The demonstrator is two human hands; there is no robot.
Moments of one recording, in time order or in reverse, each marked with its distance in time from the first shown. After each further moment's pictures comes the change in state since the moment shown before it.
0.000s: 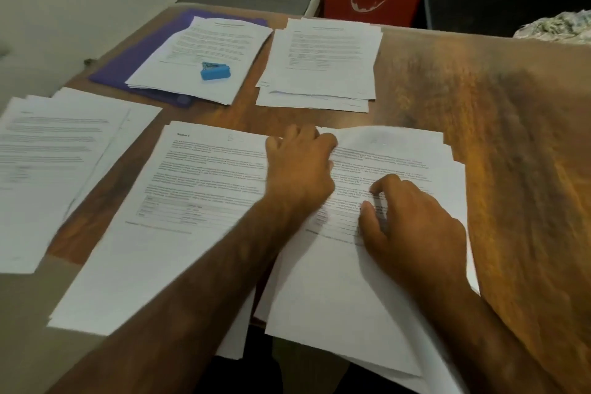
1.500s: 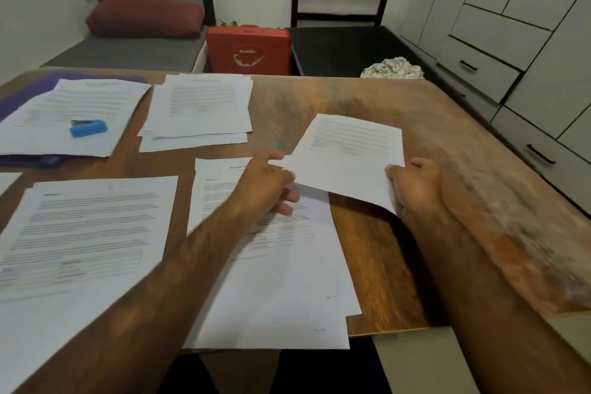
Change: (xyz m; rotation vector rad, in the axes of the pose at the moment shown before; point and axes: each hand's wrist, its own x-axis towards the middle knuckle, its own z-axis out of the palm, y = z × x) left_hand -0.014 0.096 -0.007 -1.171 -0.358 -0.122; right_hand 0.018 0.141 -0.090 0.923 0.479 0.852
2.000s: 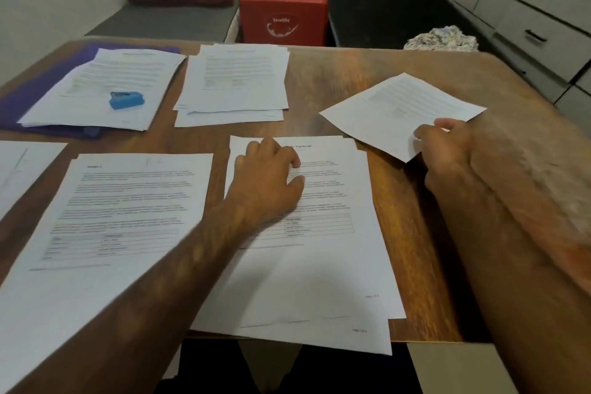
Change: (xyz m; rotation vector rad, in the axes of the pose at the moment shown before) left_hand 0.014 -0.040 -0.045 1.032 0.149 0.278; right_hand 0.026 -0.021 0.051 -0.041 -0.018 0.023
